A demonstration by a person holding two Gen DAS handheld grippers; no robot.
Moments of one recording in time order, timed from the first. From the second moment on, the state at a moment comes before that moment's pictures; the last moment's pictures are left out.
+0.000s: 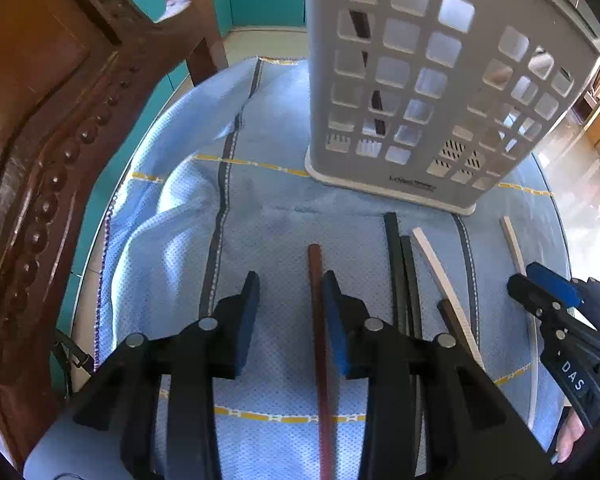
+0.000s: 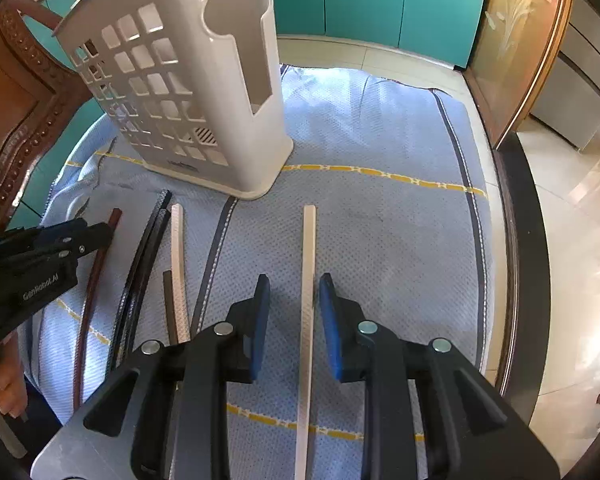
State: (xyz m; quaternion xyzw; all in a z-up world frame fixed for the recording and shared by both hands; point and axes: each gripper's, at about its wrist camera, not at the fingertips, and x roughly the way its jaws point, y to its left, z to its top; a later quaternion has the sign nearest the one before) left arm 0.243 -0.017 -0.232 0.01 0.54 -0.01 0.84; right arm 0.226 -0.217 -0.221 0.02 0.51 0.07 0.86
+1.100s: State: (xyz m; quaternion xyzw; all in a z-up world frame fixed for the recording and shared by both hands) left arm 0.230 -0.049 -0.238 0.05 0.53 -0.02 0.85; right arm 0.225 -0.204 -0.219 0.01 0.50 0.07 0.86
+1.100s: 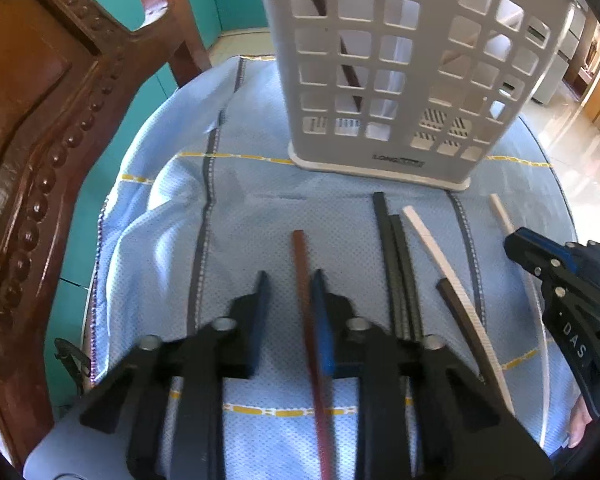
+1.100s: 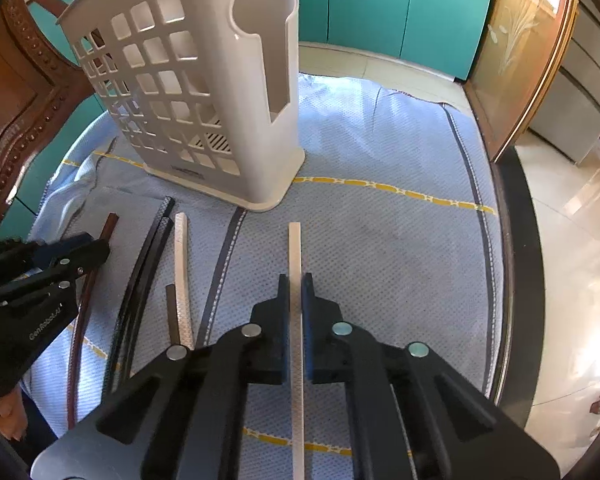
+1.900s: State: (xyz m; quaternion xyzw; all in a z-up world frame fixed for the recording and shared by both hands) left arm 0.165 -0.049 -0.108 0.02 0.32 -0.05 0.94; right arm 0.138 -0.259 -0.076 0.09 0.24 0.18 0.95
